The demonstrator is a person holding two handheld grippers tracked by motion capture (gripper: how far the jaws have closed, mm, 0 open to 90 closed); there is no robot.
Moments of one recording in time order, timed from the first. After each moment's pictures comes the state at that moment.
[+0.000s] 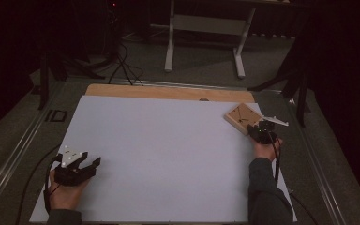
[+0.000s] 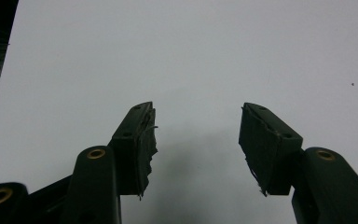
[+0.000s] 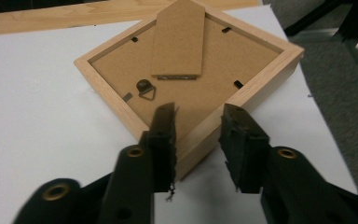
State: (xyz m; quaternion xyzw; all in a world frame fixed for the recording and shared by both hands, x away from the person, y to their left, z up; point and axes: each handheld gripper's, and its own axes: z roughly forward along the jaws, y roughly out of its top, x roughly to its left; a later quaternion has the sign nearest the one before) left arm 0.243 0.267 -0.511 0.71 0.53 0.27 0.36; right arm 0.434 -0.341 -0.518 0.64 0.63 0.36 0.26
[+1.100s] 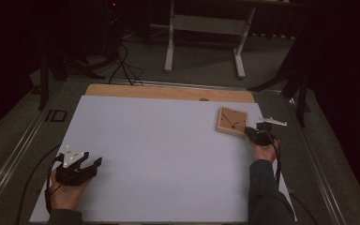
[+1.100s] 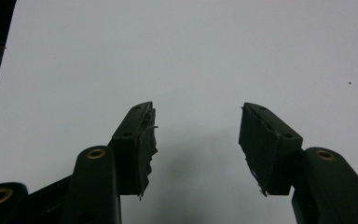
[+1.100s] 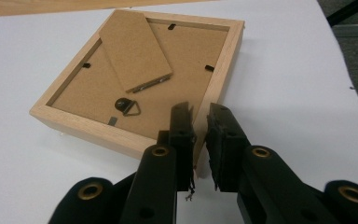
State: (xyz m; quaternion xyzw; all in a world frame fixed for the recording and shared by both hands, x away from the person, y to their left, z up) left arm 0.243 0.264 -0.510 0.72 0.52 0.27 0.36; right arm 0.424 -0.333 -0.515 0.61 0.67 0.37 0.23
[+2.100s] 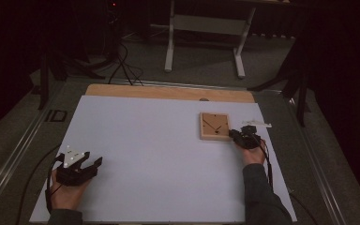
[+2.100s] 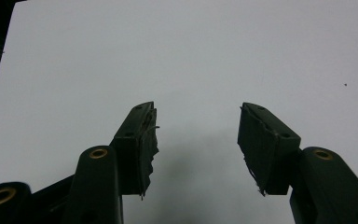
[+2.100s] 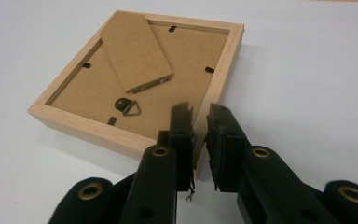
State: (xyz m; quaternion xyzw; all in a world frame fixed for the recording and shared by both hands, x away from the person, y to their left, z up) left arm 0.243 0.263 -0.510 0.72 0.52 0.27 0.37; right arm 0.411 -0.287 -0.517 0.53 0.73 0.39 0.20
